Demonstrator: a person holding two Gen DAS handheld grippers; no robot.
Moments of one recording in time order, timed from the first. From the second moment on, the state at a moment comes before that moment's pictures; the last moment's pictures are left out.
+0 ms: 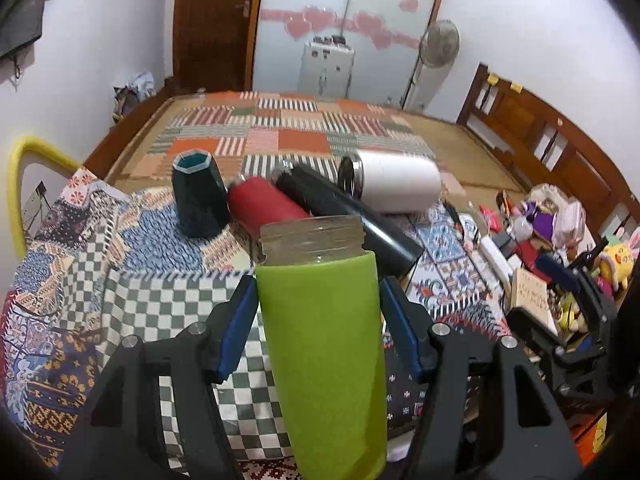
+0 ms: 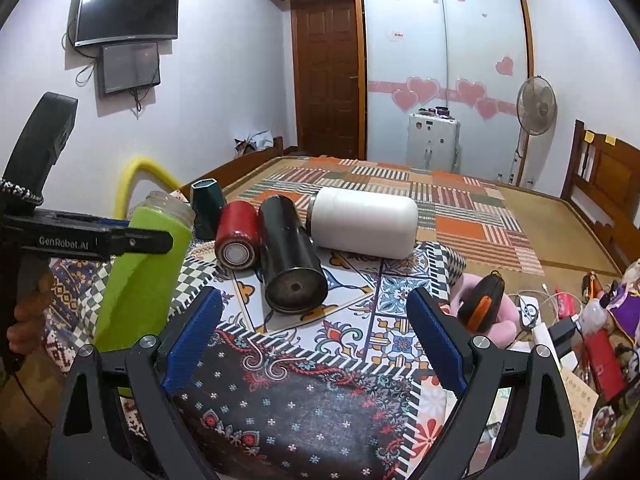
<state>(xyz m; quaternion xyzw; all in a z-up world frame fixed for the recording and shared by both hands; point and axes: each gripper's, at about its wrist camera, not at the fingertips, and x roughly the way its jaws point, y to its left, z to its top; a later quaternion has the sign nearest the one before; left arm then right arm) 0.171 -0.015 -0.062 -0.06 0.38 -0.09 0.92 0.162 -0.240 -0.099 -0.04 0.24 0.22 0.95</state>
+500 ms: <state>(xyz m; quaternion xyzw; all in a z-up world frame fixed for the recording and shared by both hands) 0.149 -0.027 -0.041 -0.01 0.33 -0.09 0.94 0.164 -0.228 -0.097 -0.04 0.23 0.23 0.94</state>
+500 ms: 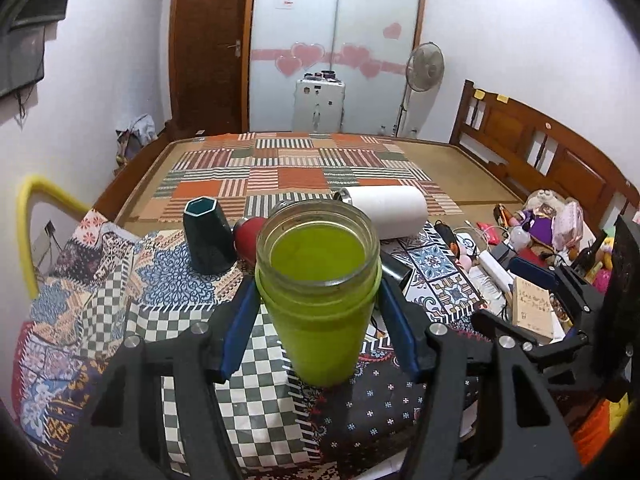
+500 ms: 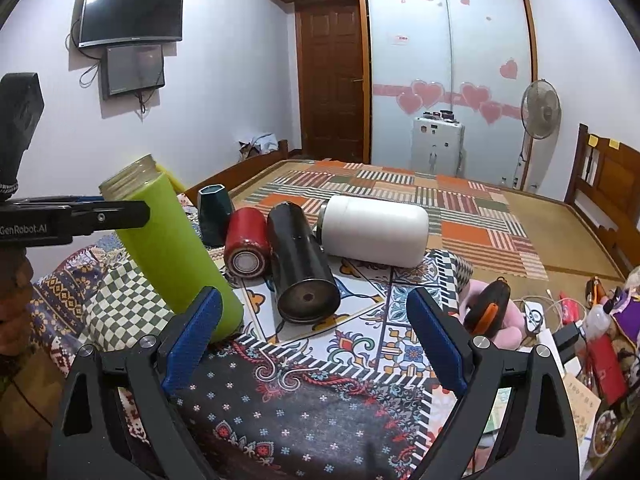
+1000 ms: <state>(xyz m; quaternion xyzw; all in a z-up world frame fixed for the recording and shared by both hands) 0.129 -0.047 -0.046 0.04 0.30 -0.10 0.95 0.165 -0.225 -0.101 -0.03 0.24 0.24 0.94</state>
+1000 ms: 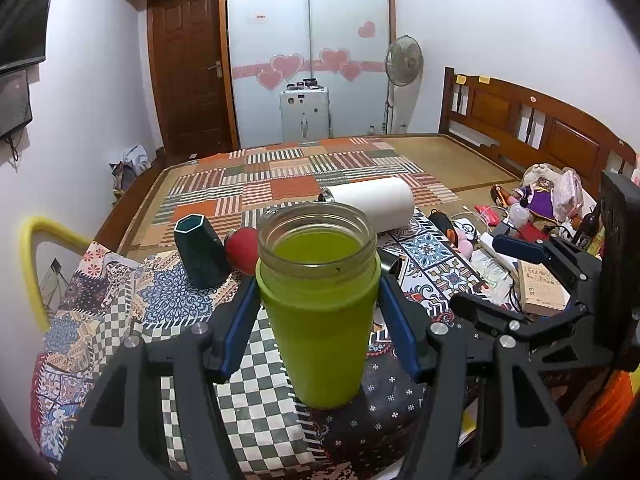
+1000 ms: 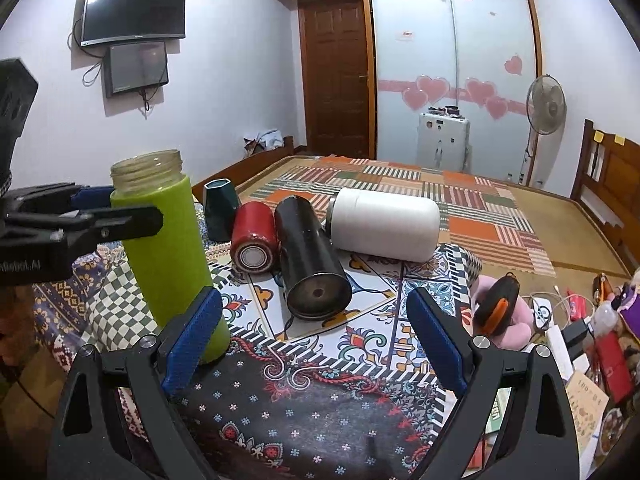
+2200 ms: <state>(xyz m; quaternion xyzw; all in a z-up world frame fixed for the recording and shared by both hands) -0.032 0.003 0.036 0.00 0.06 0.00 1.00 0.028 -0.213 -0.008 0.01 0.06 0.22 0.97</state>
